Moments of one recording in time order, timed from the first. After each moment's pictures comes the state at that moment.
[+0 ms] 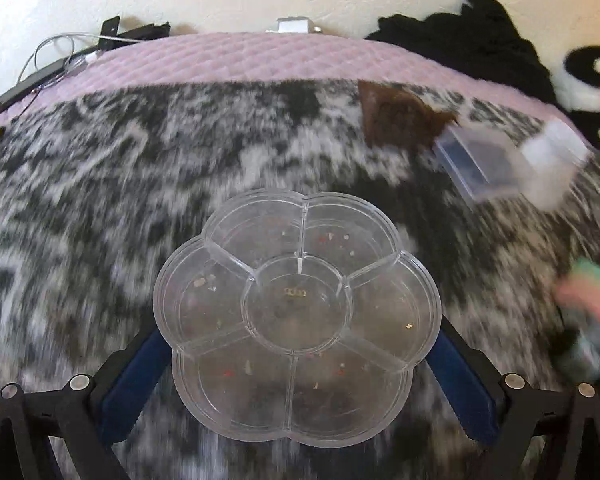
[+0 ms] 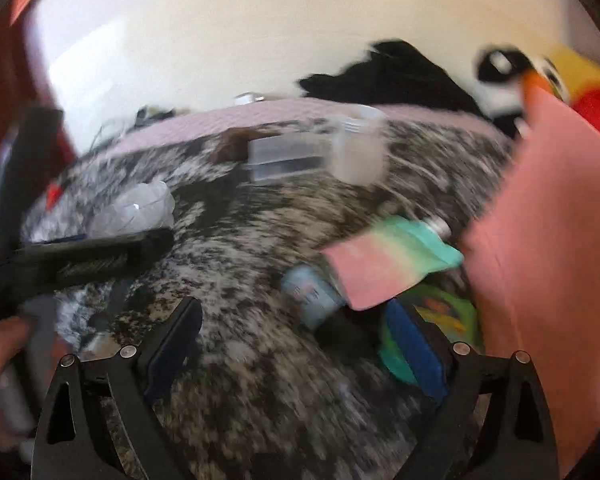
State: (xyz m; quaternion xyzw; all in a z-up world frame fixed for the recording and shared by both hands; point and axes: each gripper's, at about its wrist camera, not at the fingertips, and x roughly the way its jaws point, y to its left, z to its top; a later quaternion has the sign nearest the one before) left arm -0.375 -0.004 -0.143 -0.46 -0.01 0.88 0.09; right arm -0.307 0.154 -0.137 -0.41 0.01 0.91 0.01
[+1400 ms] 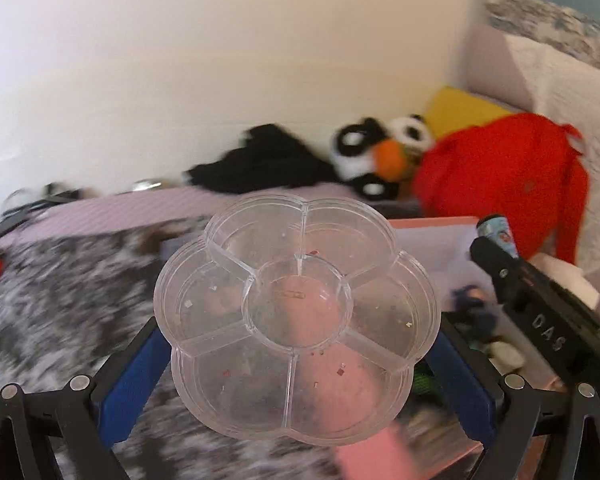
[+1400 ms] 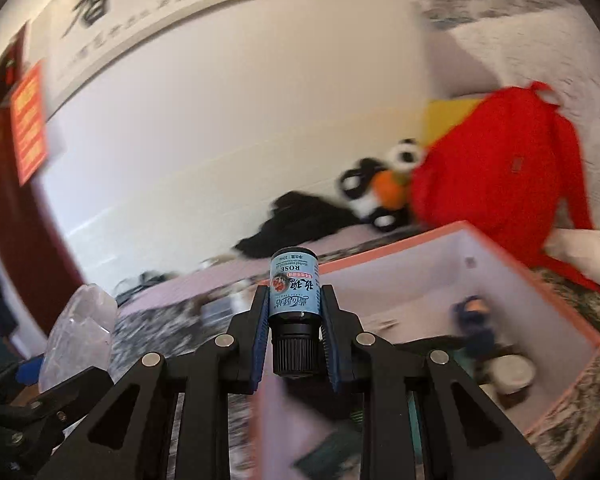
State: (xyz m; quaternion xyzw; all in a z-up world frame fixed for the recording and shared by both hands) left arm -0.115 0.171 0.071 -0.31 0.01 0.92 0.23; right arm -0.050 0.353 0.061 -0.18 0.17 0.96 0.09
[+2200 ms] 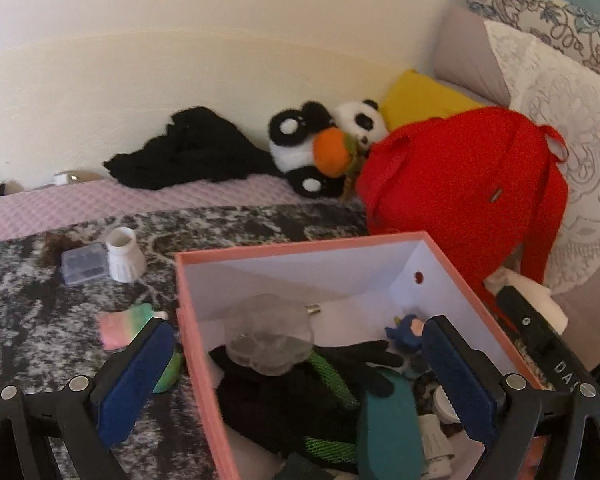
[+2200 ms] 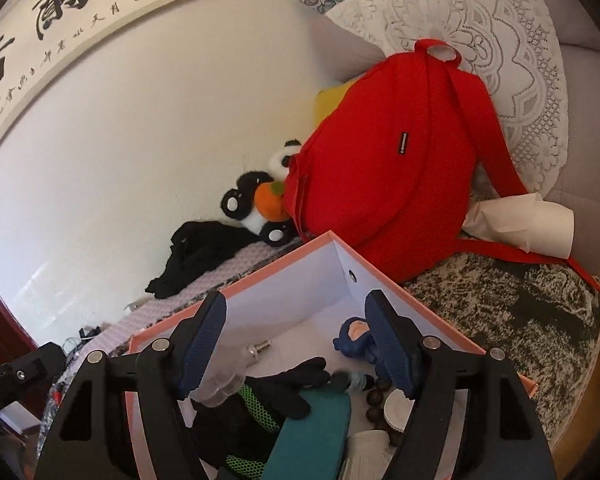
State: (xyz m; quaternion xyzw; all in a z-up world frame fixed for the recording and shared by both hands) left arm -0.167 0.243 0.075 -0.34 -0.02 0.91 0.26; right arm -0.053 0.488 0.039 -0.18 0.24 0.93 0.19
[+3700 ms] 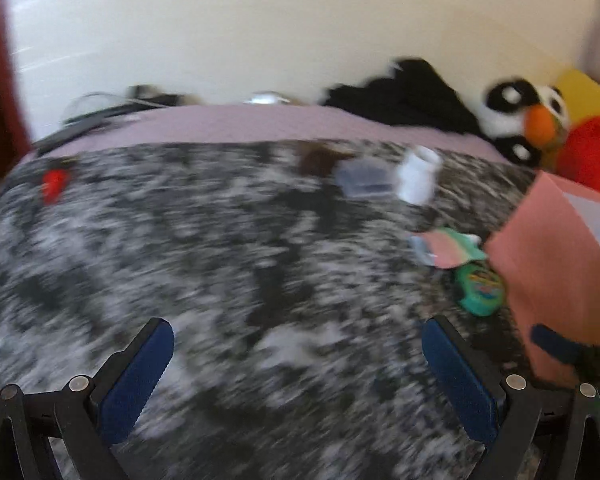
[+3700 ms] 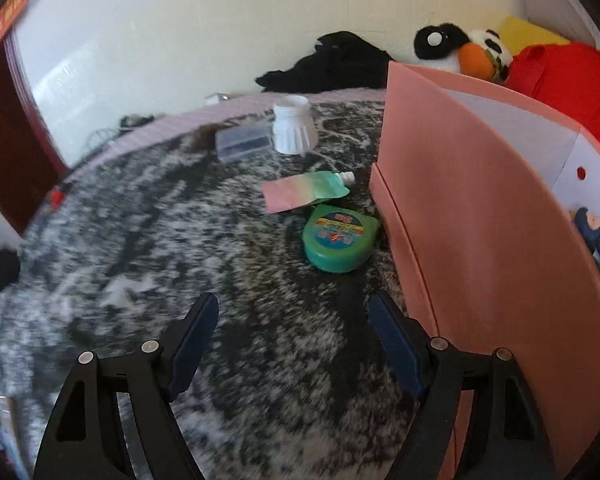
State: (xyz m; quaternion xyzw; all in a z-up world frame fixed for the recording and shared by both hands) left arm -0.244 0.004 -0.050 -0.40 0.00 0.91 0.14; right arm -0.211 0.189 -0.103 -0.42 0.07 0.90 0.06
